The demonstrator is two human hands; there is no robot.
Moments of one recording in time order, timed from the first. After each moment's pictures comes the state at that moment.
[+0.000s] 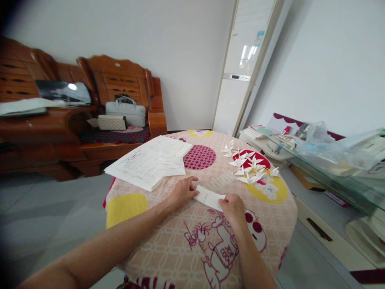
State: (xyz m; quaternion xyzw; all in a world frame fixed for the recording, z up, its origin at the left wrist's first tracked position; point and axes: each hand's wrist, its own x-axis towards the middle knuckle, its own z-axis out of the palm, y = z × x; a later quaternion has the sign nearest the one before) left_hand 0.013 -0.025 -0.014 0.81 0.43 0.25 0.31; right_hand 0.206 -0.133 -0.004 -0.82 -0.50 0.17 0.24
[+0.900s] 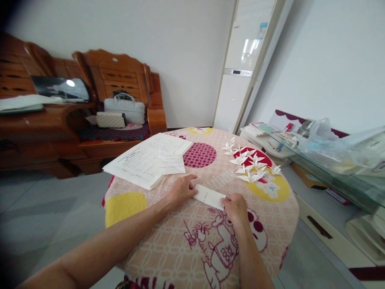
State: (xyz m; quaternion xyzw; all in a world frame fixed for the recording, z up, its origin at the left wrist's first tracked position) left_hand 0.013 -0.022 -0.011 0.82 0.45 0.22 0.29; right_hand 0.209 -0.134 -0.007 -0.82 -0.42 0.26 0.28
